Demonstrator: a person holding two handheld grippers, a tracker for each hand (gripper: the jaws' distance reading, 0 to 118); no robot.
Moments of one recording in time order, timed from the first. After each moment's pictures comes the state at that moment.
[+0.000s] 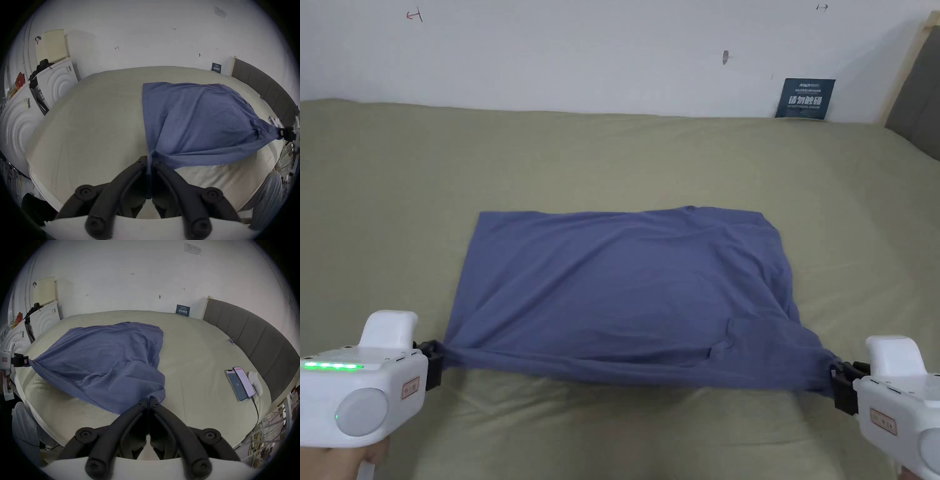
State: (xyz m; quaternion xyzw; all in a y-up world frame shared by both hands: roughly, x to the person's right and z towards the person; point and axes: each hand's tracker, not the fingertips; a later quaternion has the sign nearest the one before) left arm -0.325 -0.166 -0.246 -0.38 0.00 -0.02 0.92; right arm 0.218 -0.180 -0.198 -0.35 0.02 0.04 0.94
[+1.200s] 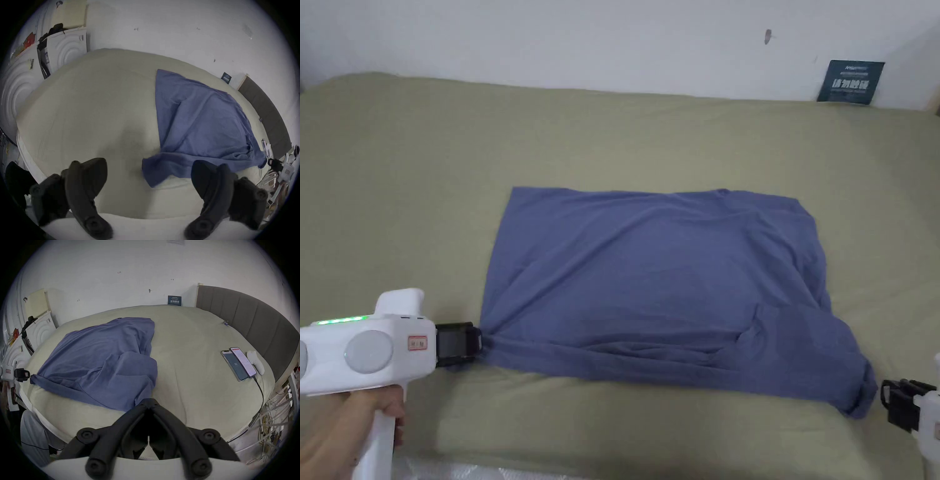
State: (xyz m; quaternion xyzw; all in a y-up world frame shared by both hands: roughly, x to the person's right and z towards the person) left arm -0.352 -0.168 -0.248 -0.46 0.02 0.09 0.88; right arm 0.239 -0.180 -0.174 -0.38 0.01 -0.02 0.93
